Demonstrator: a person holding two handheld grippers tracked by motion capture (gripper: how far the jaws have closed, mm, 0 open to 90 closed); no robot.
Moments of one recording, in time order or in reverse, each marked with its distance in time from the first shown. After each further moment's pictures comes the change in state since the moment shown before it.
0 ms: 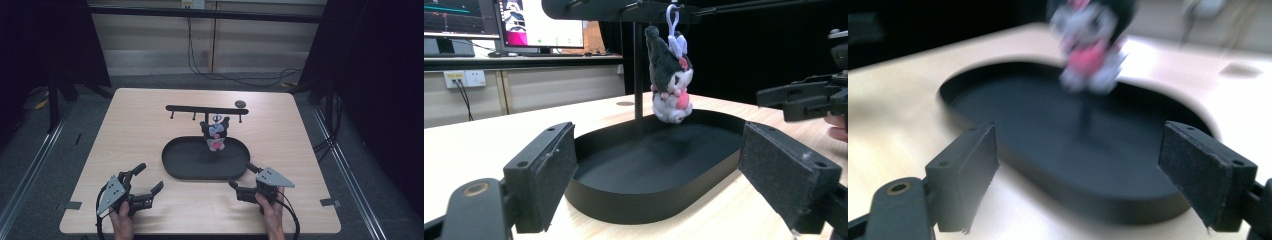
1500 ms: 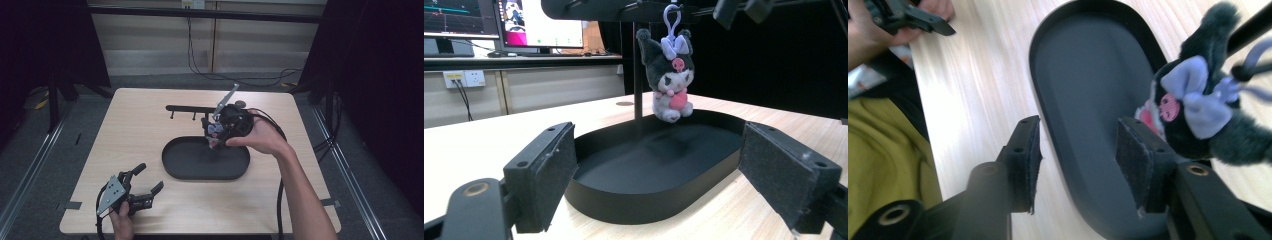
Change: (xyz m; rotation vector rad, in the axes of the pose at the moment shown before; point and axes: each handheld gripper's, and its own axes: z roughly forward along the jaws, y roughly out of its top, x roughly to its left) left arm -0.001 0.000 0.000 -0.002 -0.006 -0.007; right arm 0.002 0.215 0.085 0.831 0.470 -0.319
